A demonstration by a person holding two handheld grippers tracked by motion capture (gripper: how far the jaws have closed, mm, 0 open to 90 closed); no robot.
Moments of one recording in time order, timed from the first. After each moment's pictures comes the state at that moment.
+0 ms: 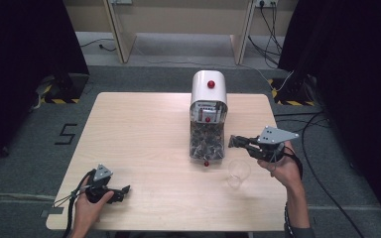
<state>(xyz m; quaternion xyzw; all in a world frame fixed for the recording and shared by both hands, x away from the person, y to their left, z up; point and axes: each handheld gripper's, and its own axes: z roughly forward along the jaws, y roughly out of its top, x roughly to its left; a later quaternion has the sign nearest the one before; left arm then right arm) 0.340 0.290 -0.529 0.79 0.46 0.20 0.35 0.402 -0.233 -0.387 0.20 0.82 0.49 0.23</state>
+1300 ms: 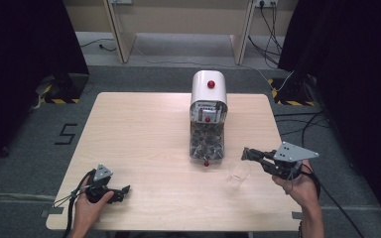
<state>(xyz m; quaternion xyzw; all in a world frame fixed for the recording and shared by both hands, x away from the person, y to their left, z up) 0.340 0.290 -0.529 0.79 0.46 0.20 0.35 0.355 -0.263 -0.390 0.22 0.81 0.48 0.24</state>
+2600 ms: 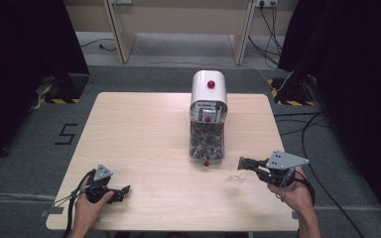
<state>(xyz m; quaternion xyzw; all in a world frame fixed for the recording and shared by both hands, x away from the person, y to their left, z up) 0.339 0.290 -0.529 0.79 0.46 0.20 0.35 0.348 -0.253 -0.411 0.22 0.83 0.45 0.22</state>
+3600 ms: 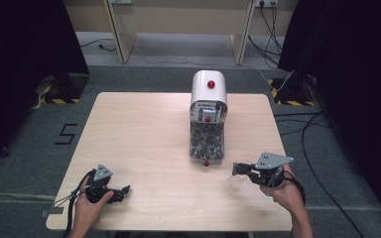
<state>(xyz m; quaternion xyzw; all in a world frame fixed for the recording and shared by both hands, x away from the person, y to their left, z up) 0.340 0.290 -0.529 0.79 0.46 0.20 0.35 0.361 -0.239 -0.436 0.22 0.86 0.42 0.18</state>
